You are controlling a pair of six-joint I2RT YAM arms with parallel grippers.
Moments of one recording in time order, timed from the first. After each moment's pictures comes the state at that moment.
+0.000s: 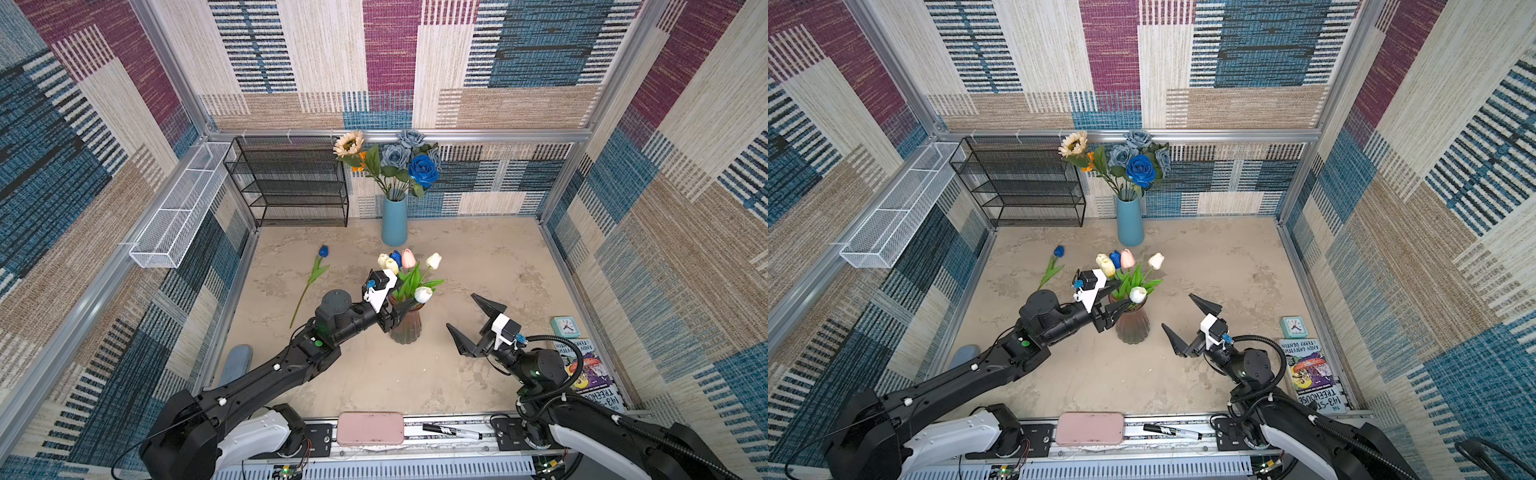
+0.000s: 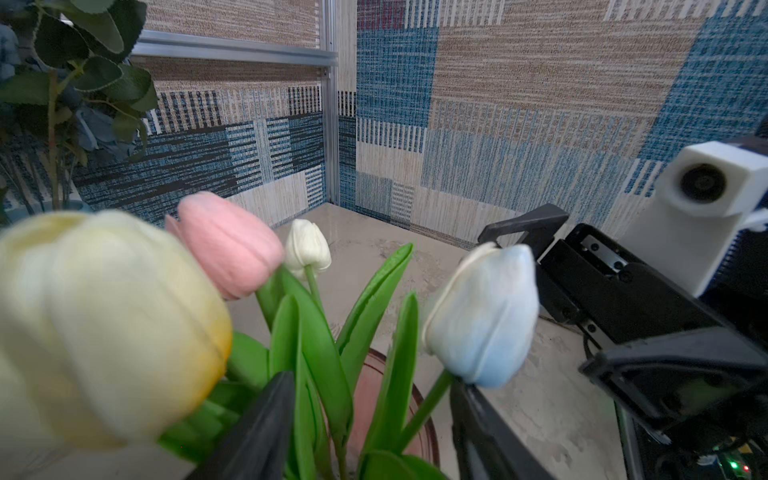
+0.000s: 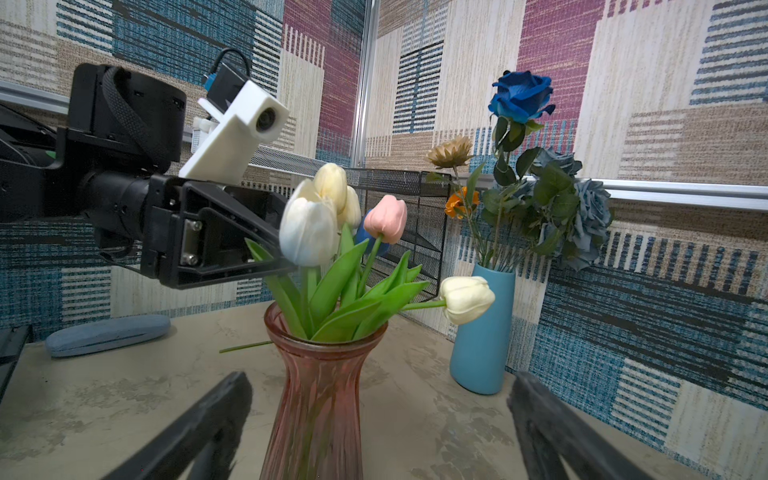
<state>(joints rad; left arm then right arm) -0.72 1.09 0.62 0.45 0.29 0.00 0.60 0.80 0.01 1.15 -0.23 -0.05</state>
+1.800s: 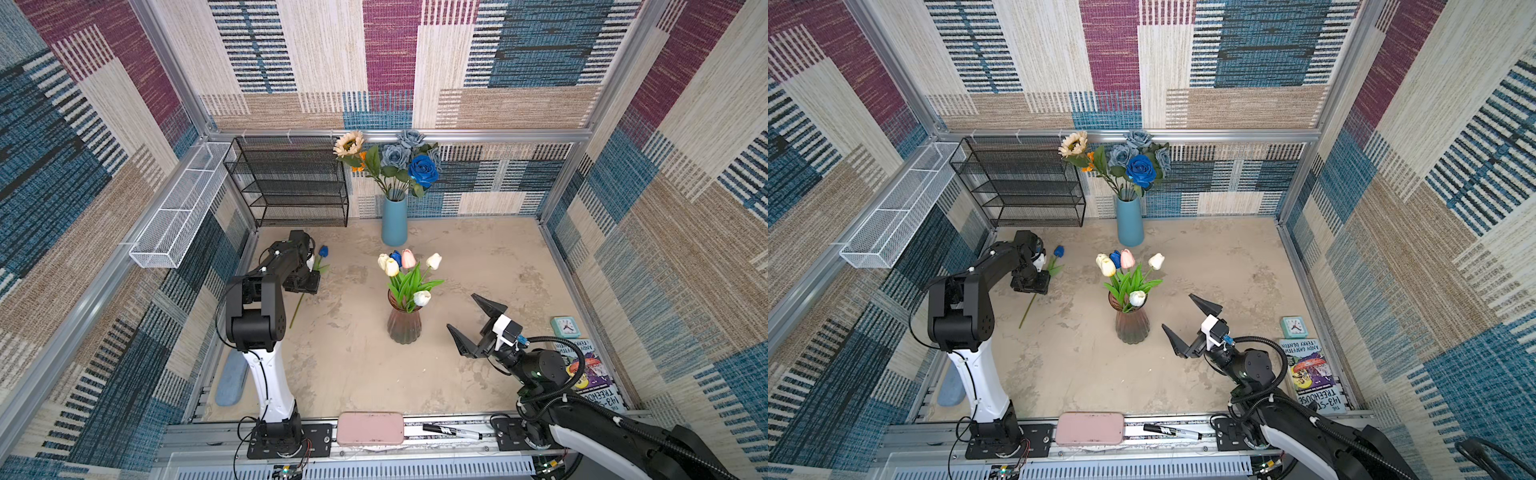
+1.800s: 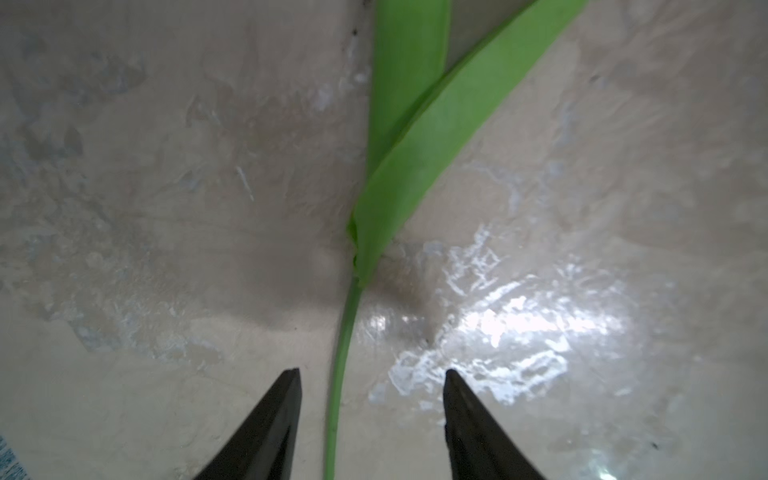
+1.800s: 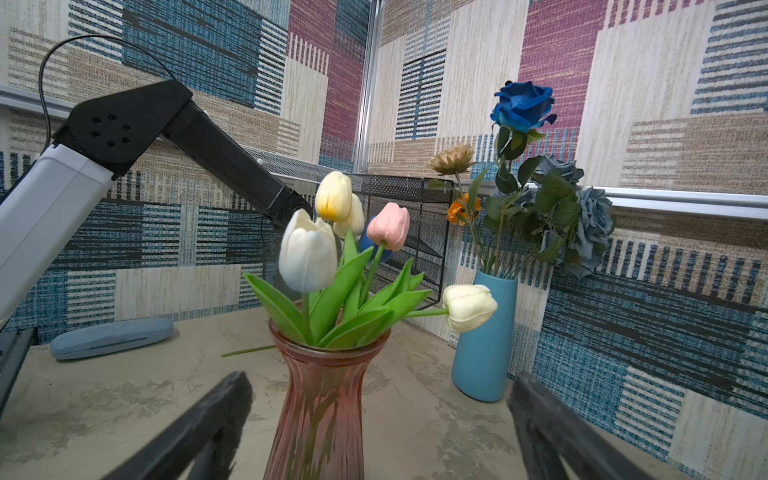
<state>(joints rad) 0.01 2.06 1.53 -0.89 -0.10 0.10 0.60 0.79 0.01 1.15 -0.24 -0.05</state>
